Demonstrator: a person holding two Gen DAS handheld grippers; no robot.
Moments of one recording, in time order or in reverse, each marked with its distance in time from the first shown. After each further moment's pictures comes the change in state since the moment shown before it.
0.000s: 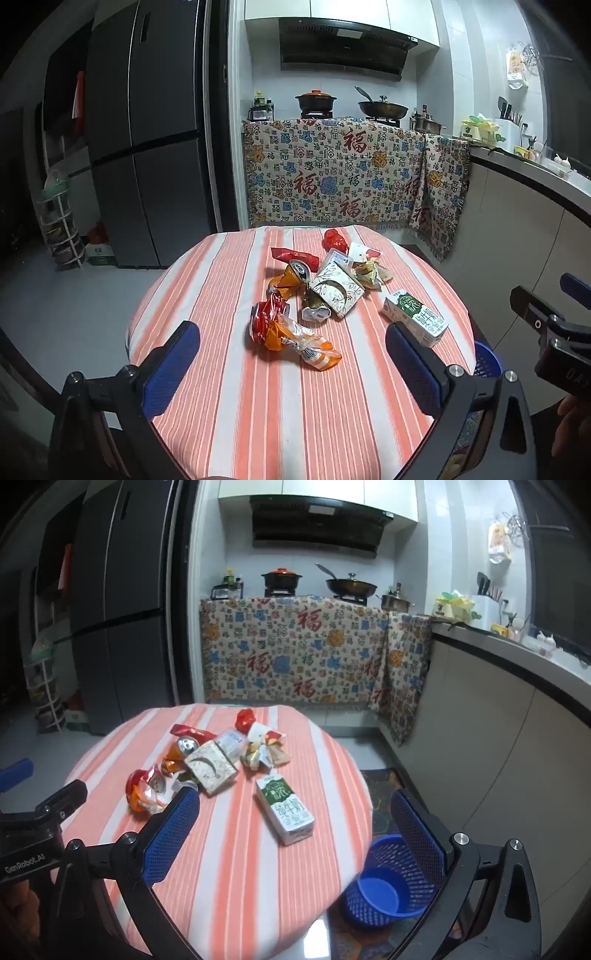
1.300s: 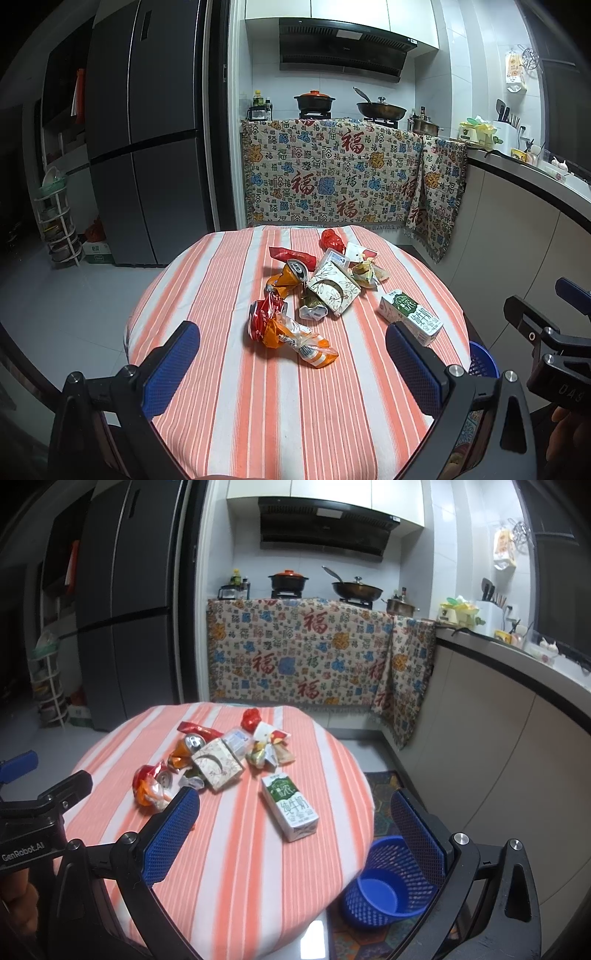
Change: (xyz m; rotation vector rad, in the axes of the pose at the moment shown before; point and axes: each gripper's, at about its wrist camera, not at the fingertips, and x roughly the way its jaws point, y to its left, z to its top) left arm -0.016 0.007 0.001 -0.046 -0.016 -0.036; right arm -0.010 0.007 -0.001 -0.026 -0.008 0.008
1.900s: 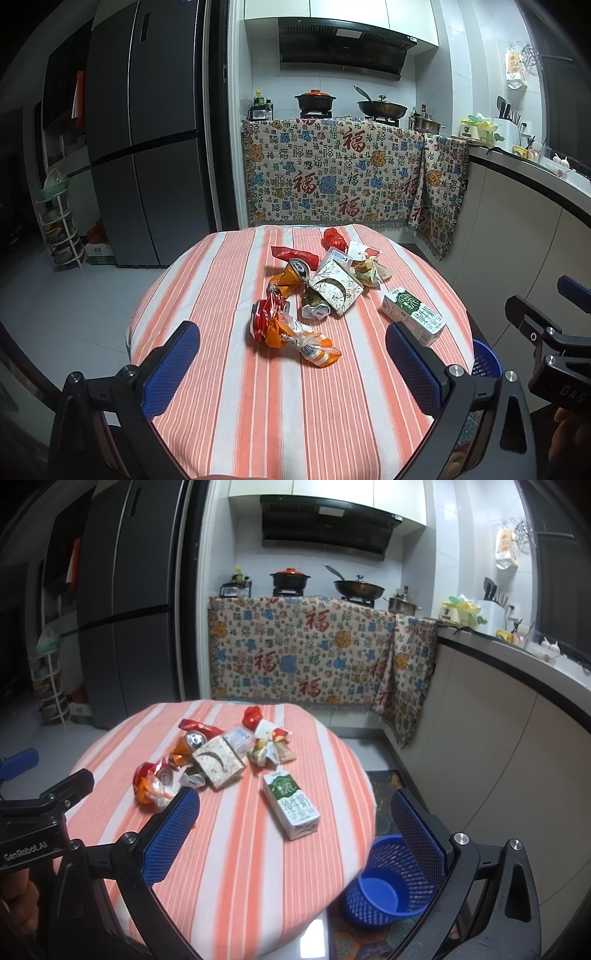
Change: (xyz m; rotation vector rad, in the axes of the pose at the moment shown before) left arm 0.008 0.000 -0.003 0.008 0.004 0.007; right arm 0.003 -0.002 -0.002 -0.006 0.009 0.007
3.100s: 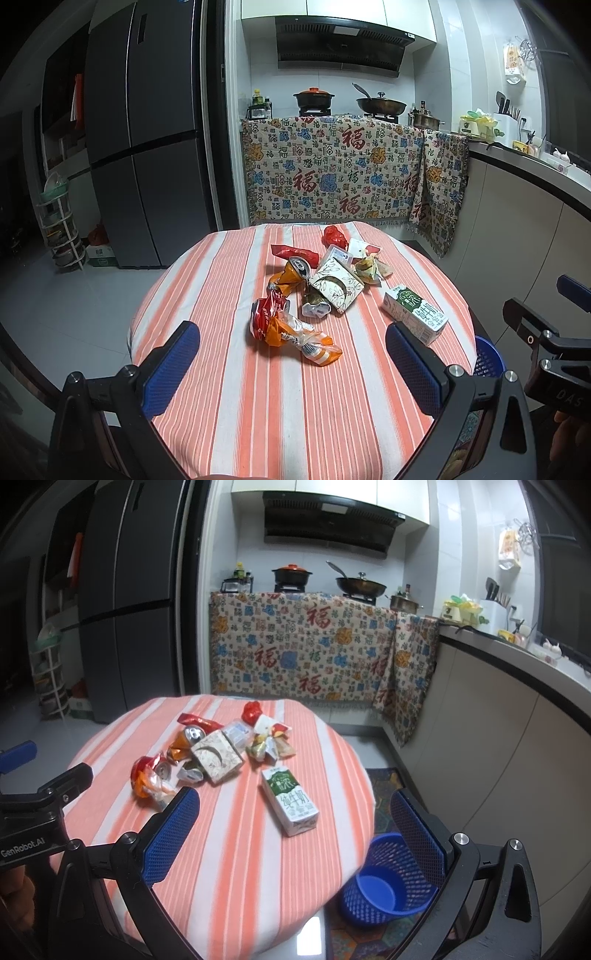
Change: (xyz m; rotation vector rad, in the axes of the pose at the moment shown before) left arm 0.006 0.000 -0.003 0.011 0.007 0.008; right arm 0.004 0.000 -0.006 -0.004 0.014 -0.001
